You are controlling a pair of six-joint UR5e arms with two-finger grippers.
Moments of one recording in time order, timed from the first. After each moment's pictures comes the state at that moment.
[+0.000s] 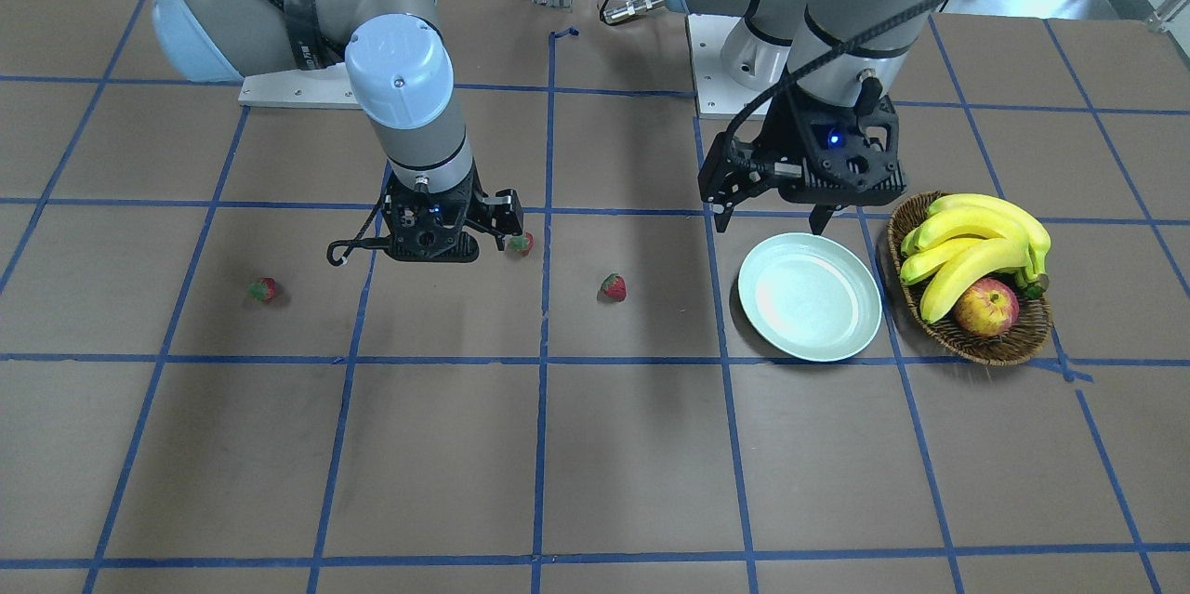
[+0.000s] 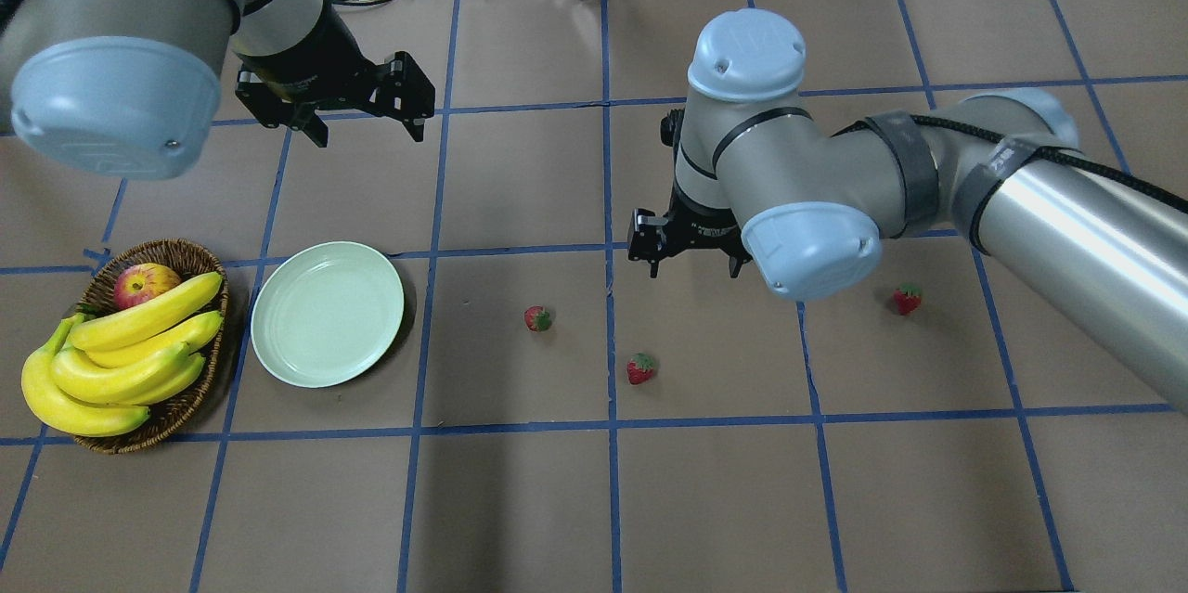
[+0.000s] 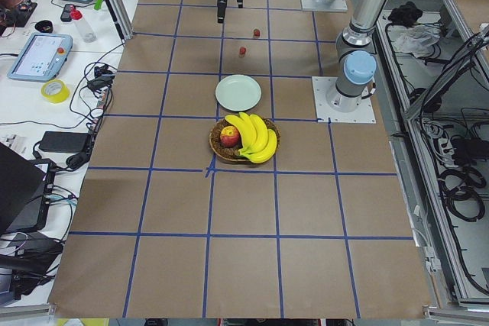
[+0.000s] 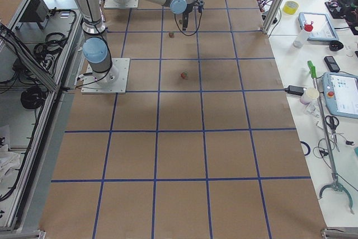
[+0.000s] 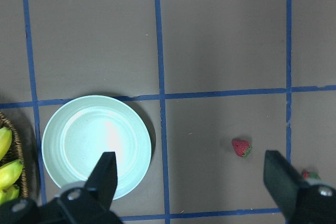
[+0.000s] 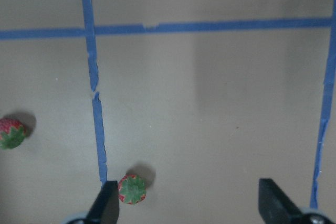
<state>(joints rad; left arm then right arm) -1.63 -1.64 -1.65 -1.33 1.56 -0.10 1.84 -1.39 1.92 -2.04 -1.50 0.30</state>
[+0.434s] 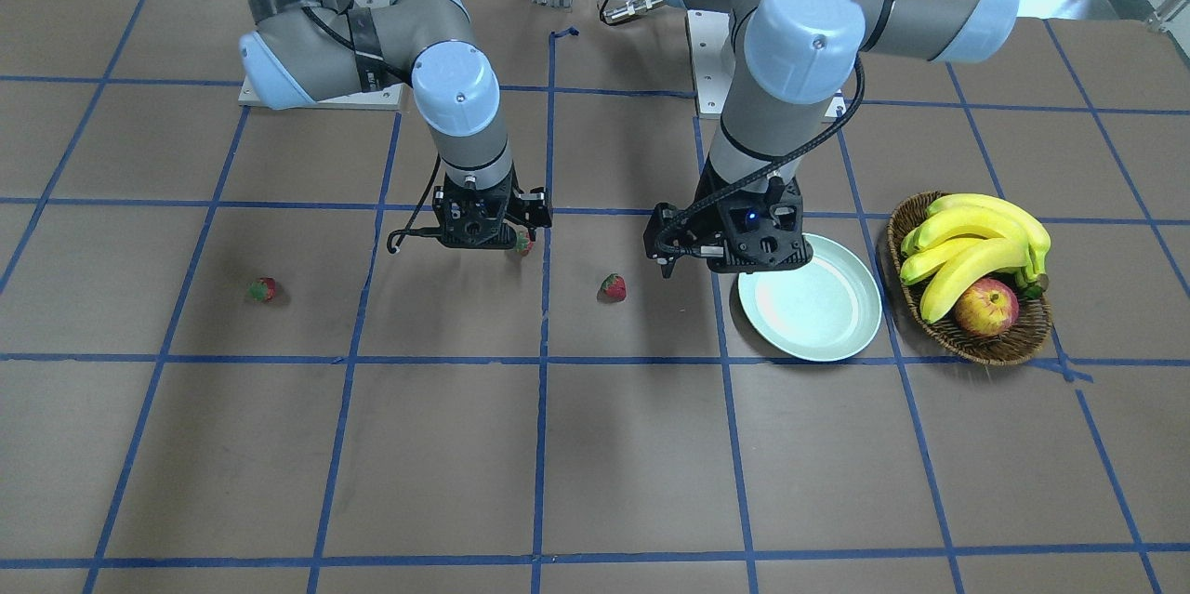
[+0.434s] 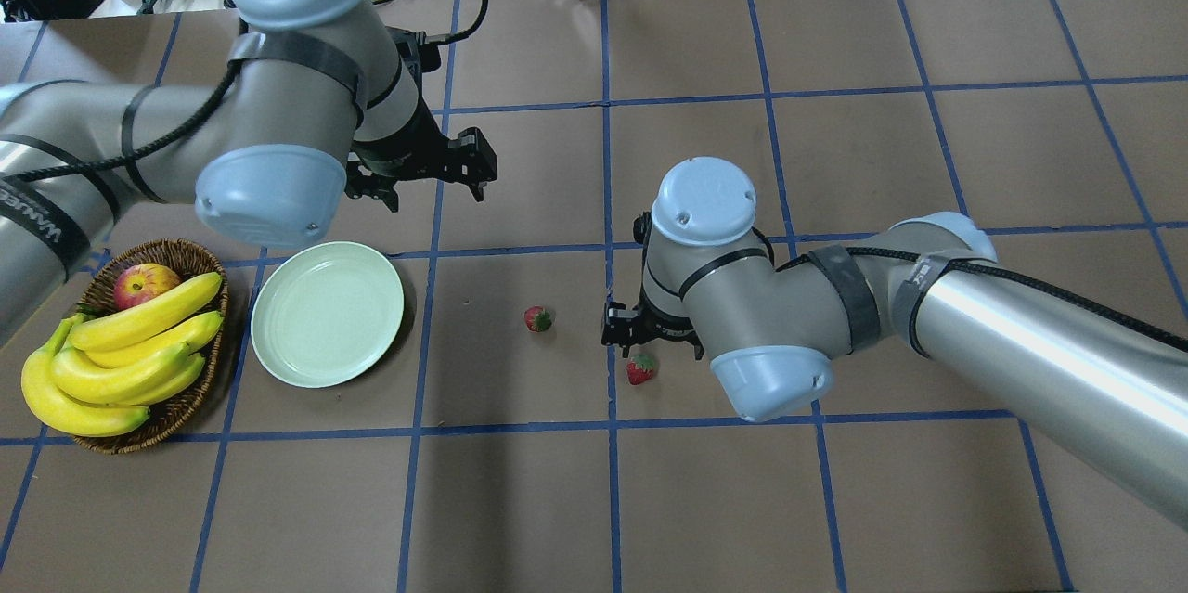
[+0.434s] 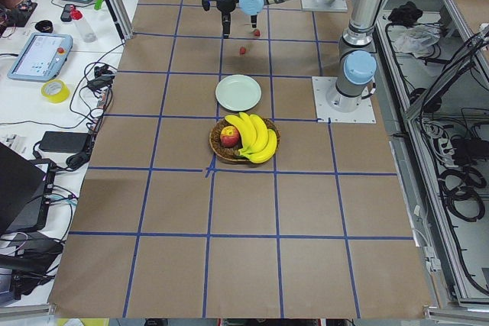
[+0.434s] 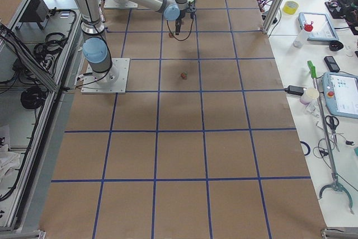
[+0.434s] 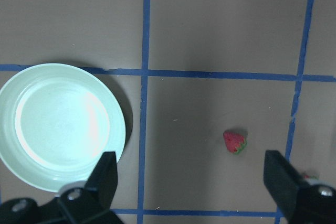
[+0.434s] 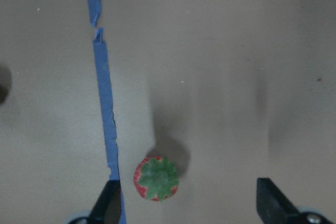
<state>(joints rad) -1.70 -1.72 -1.82 -1.10 1.56 -0.22 1.94 -1.32 2.10 -2.32 -1.47 0.41</state>
